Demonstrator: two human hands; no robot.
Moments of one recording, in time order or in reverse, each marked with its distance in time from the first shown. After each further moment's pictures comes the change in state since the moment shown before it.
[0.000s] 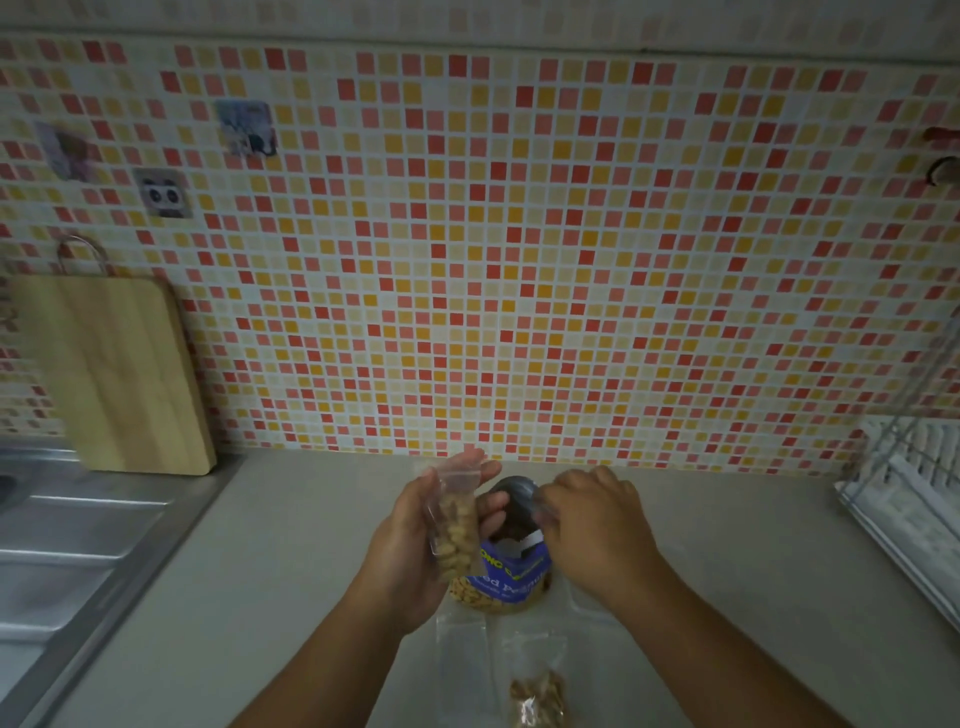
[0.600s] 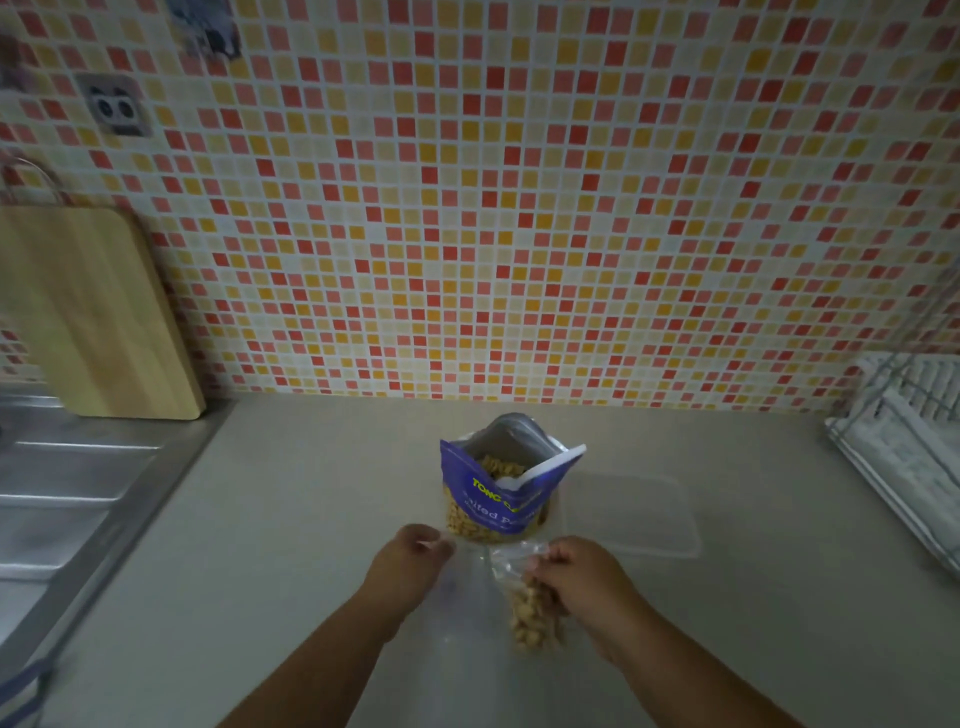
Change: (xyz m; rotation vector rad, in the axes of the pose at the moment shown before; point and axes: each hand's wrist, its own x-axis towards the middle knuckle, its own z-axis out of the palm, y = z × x) left_hand -0.009 -0.092 -0.089 0.985 0.407 -0.403; right_hand -0.073 -0.002 0.085 0.877 -0.436 0.638
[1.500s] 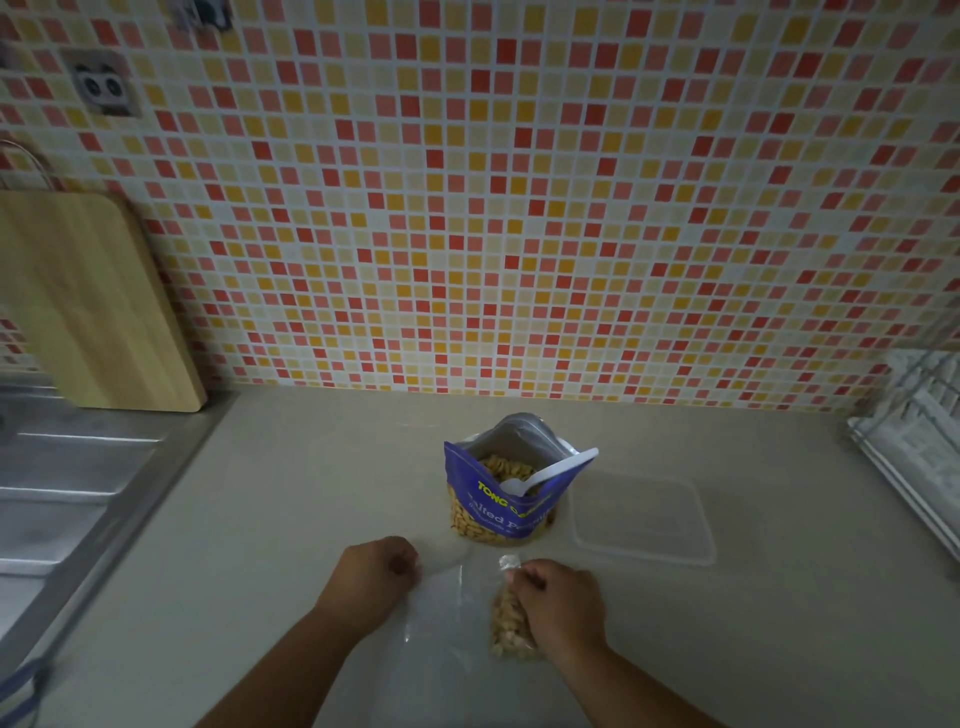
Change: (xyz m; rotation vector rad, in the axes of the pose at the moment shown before) left_hand 0.019 -0.033 -0.030 0.407 0.034 0.331; right_hand 0.040 0.038 0.057 -0.264 0.276 -0.044
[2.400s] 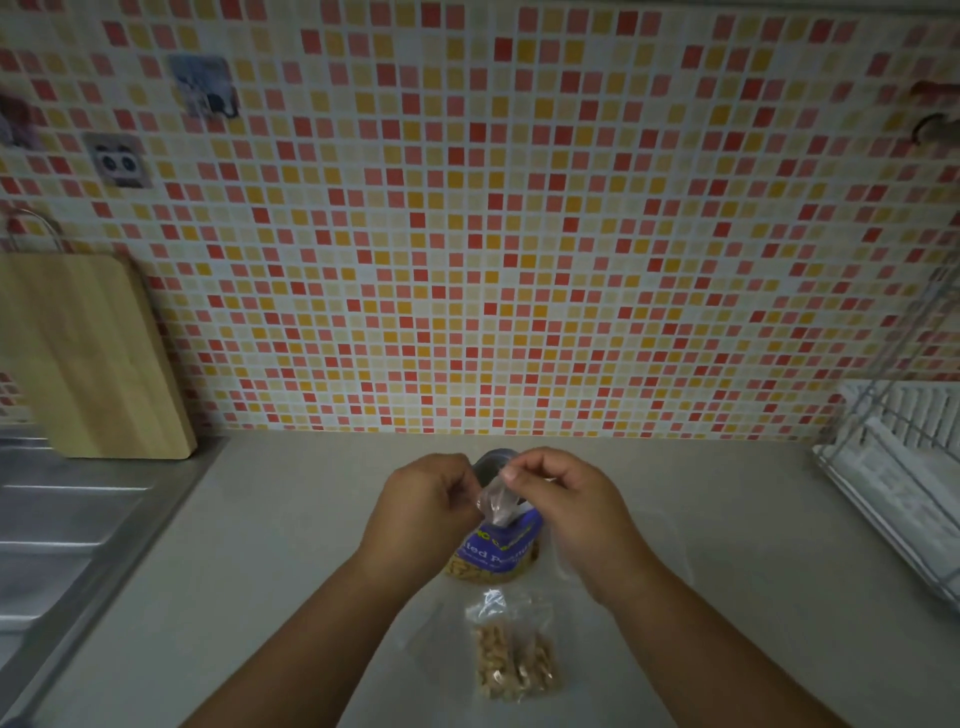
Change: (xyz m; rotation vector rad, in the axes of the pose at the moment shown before) left_hand -0.016 0.152 -0.064 -0.066 0.271 0.437; right_hand -0.029 -0.107 -0.152 0.683 -0.106 -0.374
